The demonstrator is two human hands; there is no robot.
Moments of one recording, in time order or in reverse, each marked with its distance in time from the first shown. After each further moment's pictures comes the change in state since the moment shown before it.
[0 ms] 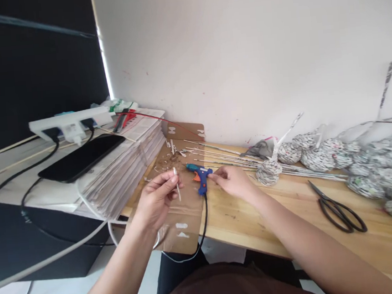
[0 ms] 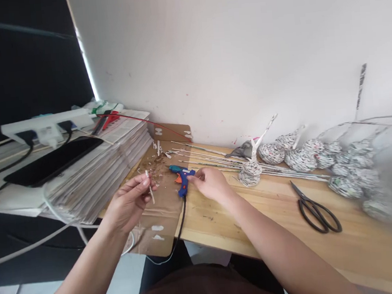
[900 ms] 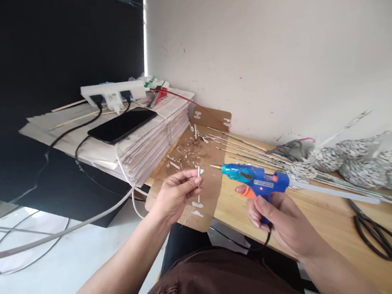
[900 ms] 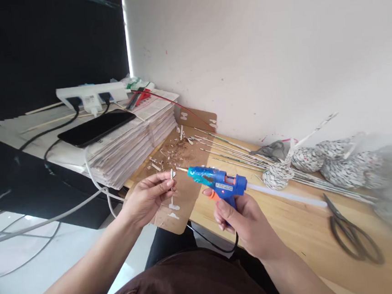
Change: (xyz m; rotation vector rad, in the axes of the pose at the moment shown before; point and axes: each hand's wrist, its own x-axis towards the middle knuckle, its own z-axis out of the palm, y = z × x) left_hand -0.035 -0.010 -0.015 -0.045 0.071 -0.153; right_hand -0.103 -0.020 -0.013 0.834 -0.308 0.054
